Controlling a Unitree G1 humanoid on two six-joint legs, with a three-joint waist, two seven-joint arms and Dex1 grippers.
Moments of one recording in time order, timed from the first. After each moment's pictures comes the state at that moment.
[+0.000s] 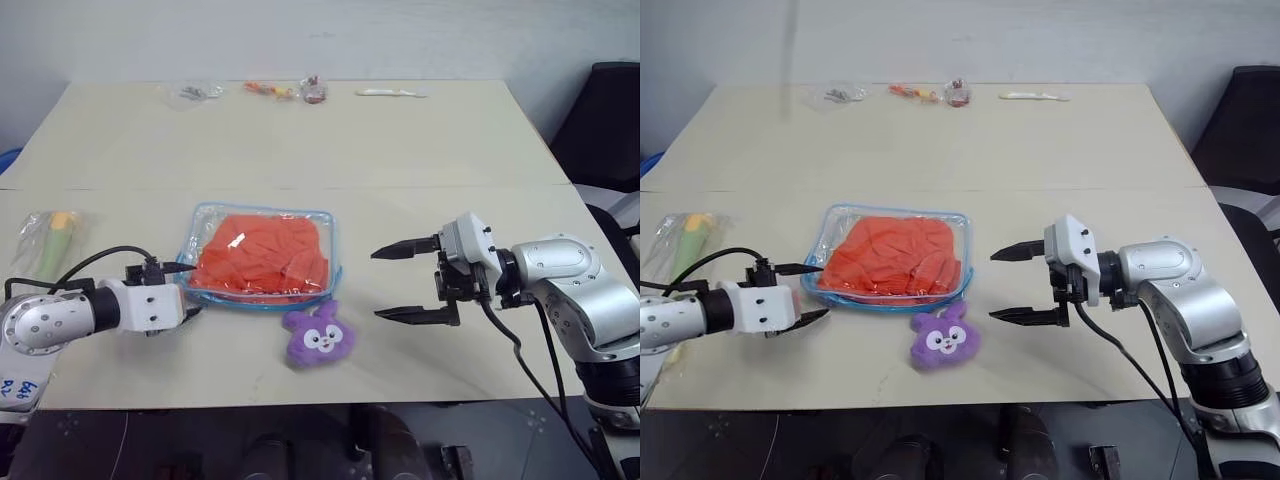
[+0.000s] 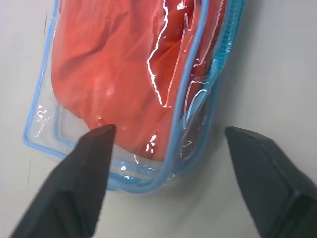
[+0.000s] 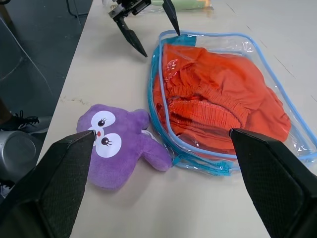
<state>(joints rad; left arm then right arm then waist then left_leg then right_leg) 0.02 1.00 0.23 -0.21 0.04 -0.15 -0.86 -0.48 -0.78 0.06 -0.29 0.53 0.43 1.25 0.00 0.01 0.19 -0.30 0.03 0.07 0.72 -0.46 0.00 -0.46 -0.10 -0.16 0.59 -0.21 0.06</state>
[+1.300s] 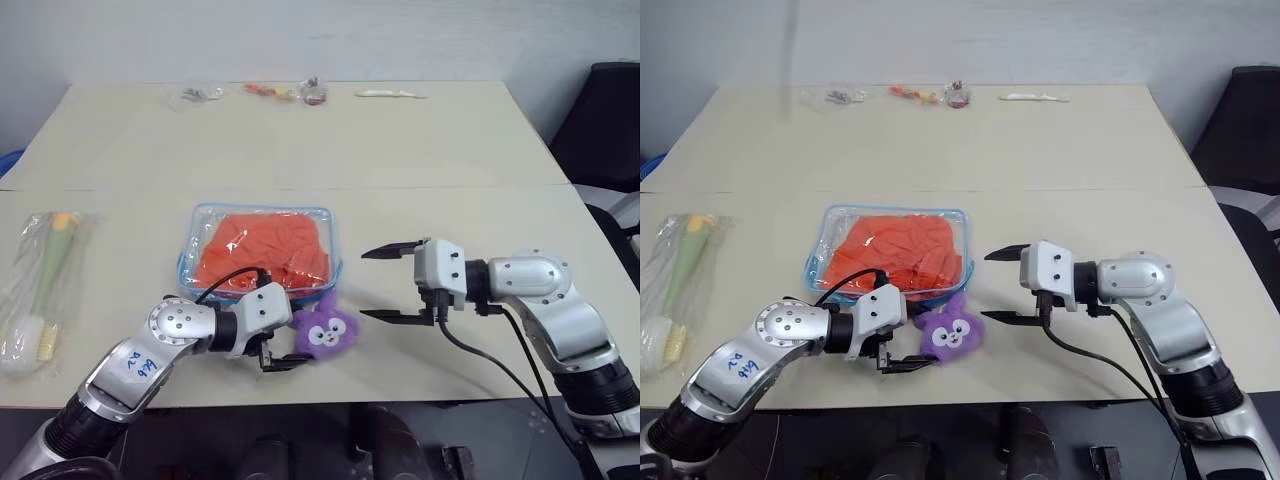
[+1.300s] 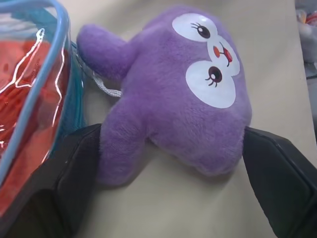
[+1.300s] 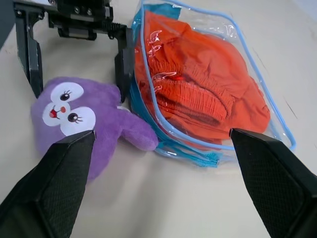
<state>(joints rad) -0.23 0.77 -0.26 -0.50 -0.31 0.63 -0.80 -0.47 -0.69 0.17 -0.21 0.25 0.15 1.13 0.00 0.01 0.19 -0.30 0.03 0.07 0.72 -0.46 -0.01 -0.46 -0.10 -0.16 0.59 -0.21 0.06</state>
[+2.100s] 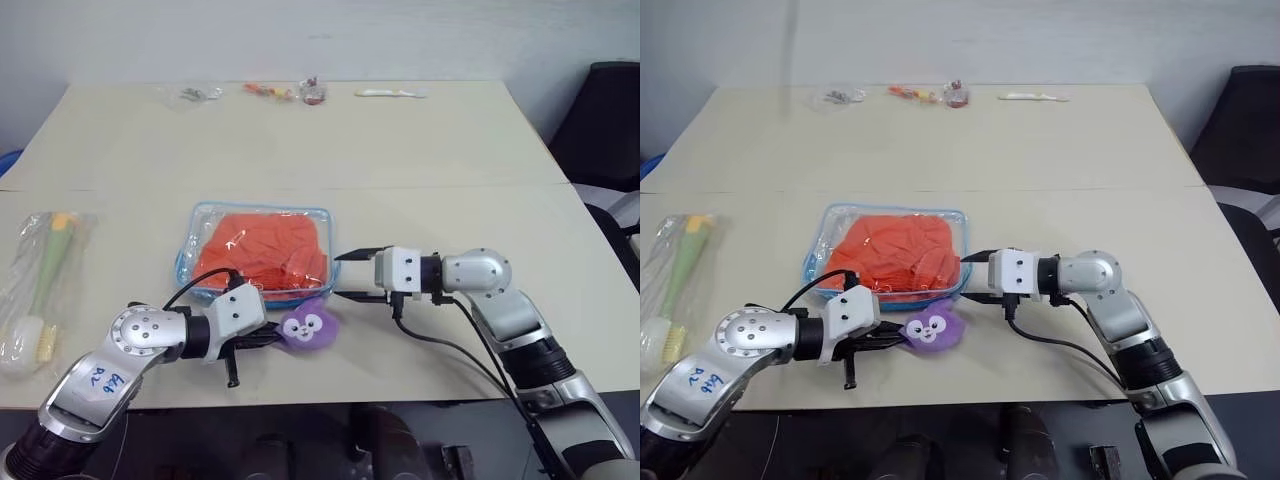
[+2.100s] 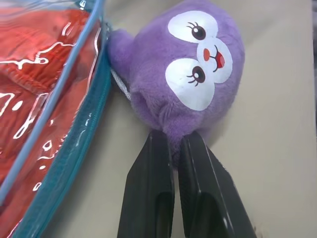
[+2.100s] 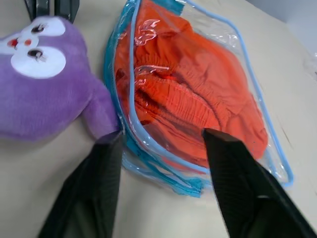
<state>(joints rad) -0.11 0.85 -0.09 -0.58 -0.31 0.65 -0.83 -0.56 -0.53 0.29 0.11 0.03 -0.20 1.08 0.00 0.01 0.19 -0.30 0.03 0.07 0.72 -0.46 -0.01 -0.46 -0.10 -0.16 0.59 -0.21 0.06</state>
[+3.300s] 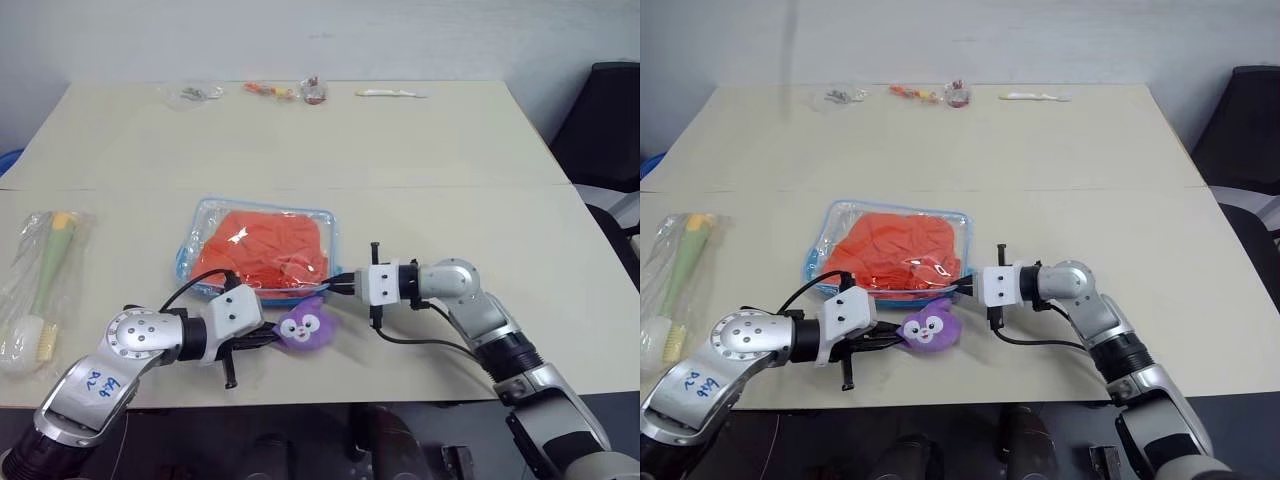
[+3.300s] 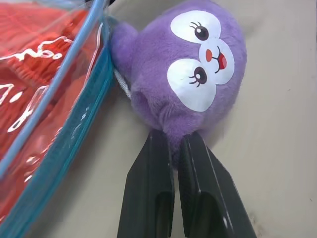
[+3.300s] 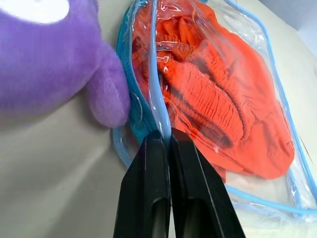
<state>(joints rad) -0.06 0.86 -0.05 -0.58 -0.31 0.63 -0.83 -0.61 -0.46 0.33 0.28 -0.04 -0.40 1.04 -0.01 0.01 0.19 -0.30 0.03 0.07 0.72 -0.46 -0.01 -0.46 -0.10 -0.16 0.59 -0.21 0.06</state>
